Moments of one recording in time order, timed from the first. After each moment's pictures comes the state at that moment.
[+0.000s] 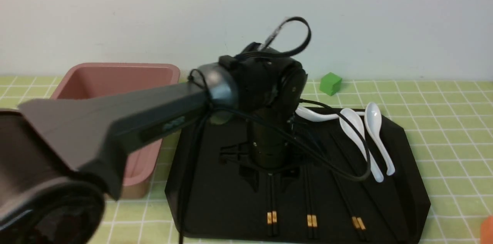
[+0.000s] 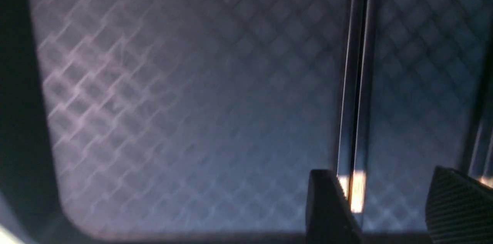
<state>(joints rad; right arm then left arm) 0.00 -0.01 0.02 0.02 0.37 0.05 -0.74 2.17 -1.82 0.04 1.13 -0.74</state>
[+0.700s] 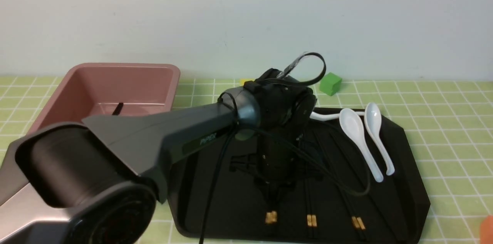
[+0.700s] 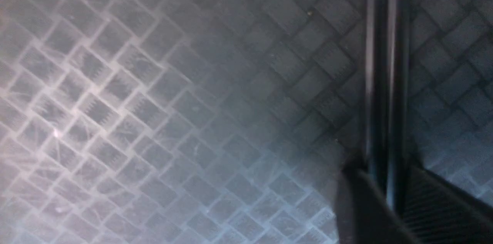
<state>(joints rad) 0.00 -0.01 0.02 0.02 0.37 0.05 -0.74 2.31 -1.90 0.06 1.12 -0.69</state>
